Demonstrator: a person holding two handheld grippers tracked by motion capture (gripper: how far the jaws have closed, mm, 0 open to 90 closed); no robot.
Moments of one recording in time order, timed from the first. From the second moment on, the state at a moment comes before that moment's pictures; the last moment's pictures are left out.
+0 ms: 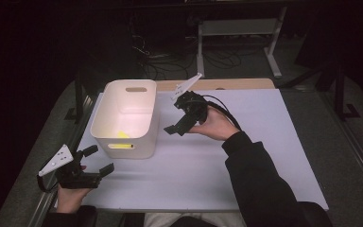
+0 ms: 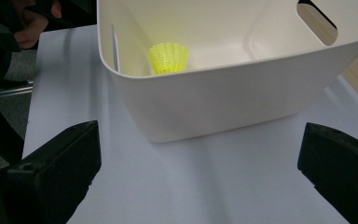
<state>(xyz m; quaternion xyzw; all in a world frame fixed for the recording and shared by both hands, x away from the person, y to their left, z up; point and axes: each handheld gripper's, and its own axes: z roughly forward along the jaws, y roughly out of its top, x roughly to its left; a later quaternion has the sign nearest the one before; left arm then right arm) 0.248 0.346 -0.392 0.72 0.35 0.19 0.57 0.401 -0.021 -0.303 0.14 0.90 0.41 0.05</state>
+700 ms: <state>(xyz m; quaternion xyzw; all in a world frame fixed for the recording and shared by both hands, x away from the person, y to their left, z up) 0.248 0.347 -0.392 0.72 0.35 0.19 0.57 0.400 -0.062 -0.318 0.17 0.89 0.42 0.05</state>
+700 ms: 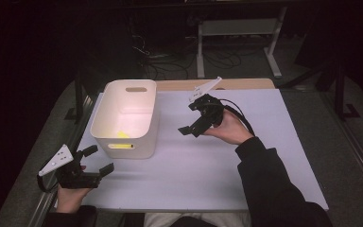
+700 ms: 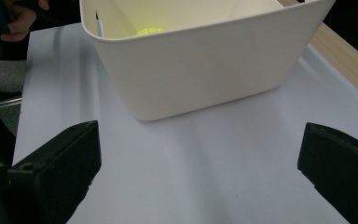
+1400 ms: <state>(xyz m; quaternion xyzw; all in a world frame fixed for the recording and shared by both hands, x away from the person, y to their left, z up) 0.249 0.347 -0.393 0.72 0.35 0.19 0.57 0.394 -0.097 -0.331 0.20 0.88 0.44 0.06</state>
